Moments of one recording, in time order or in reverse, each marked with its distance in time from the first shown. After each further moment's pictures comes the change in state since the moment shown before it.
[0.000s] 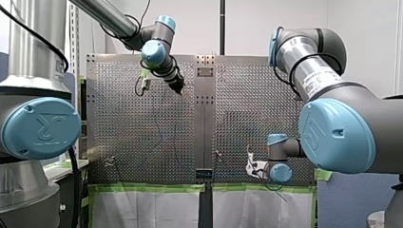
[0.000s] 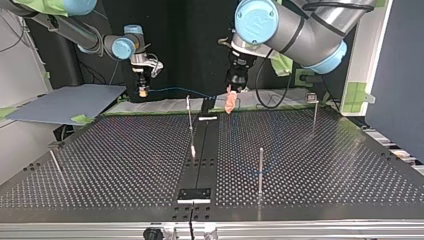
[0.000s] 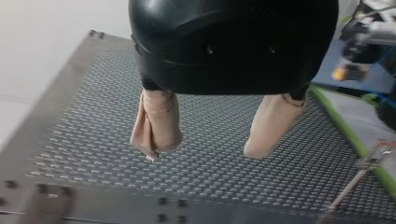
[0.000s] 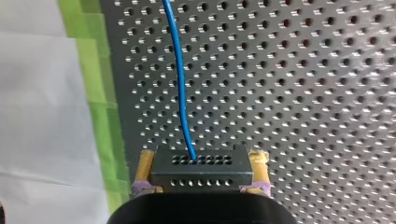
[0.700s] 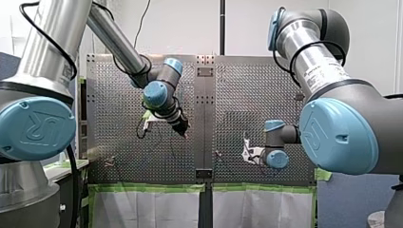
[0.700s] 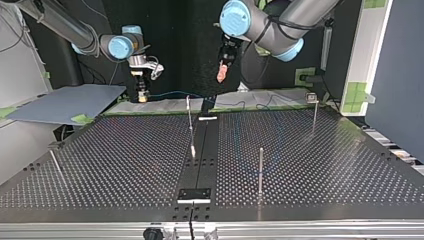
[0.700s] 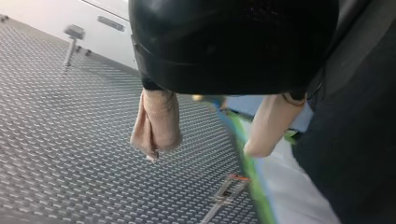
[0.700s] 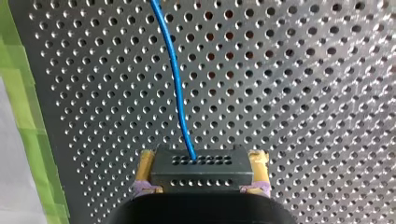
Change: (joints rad) left arm -0.068 -0.205 -0.205 0.205 0.031 -0.112; right arm 0.033 -0.119 0.035 0.008 -0.002 -0.003
